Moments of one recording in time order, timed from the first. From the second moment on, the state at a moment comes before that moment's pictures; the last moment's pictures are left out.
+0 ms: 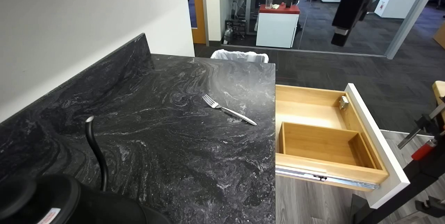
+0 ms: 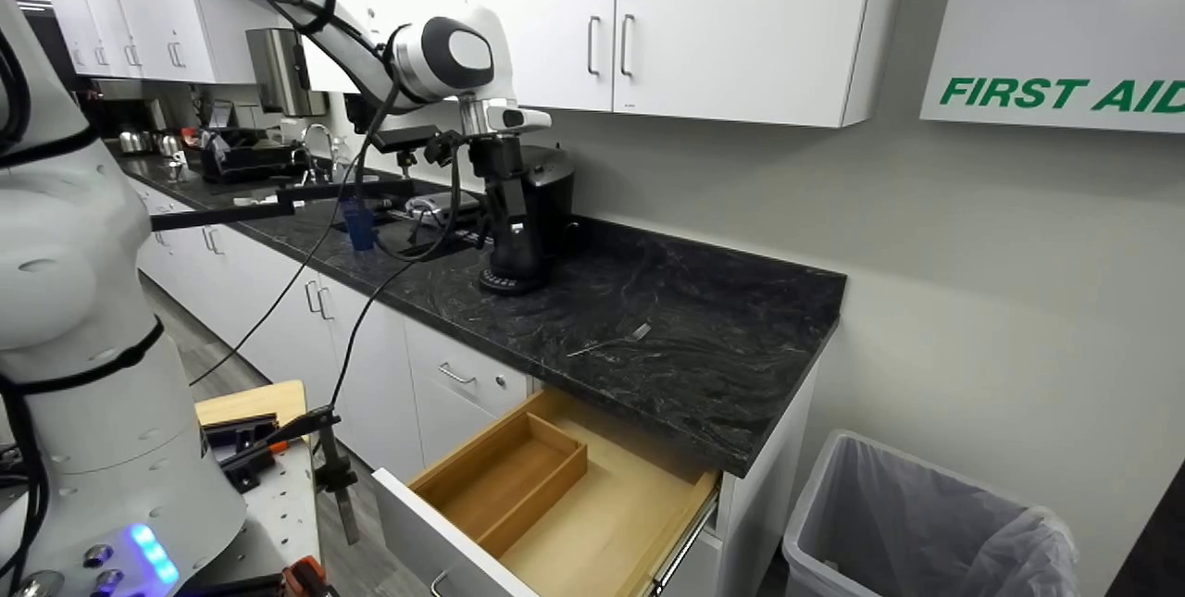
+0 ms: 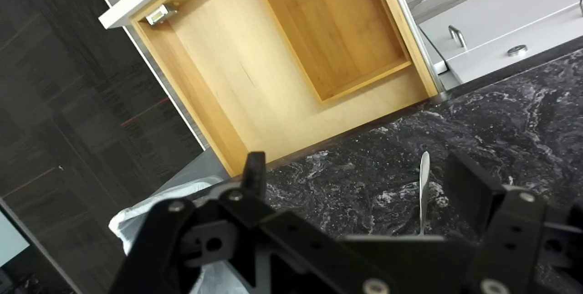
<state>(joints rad) 0.02 -0.14 0.33 -2.35 -0.25 2.16 0.65</state>
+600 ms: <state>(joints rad) 0.04 -0.09 0.30 -2.30 -0.27 2.16 0.65</state>
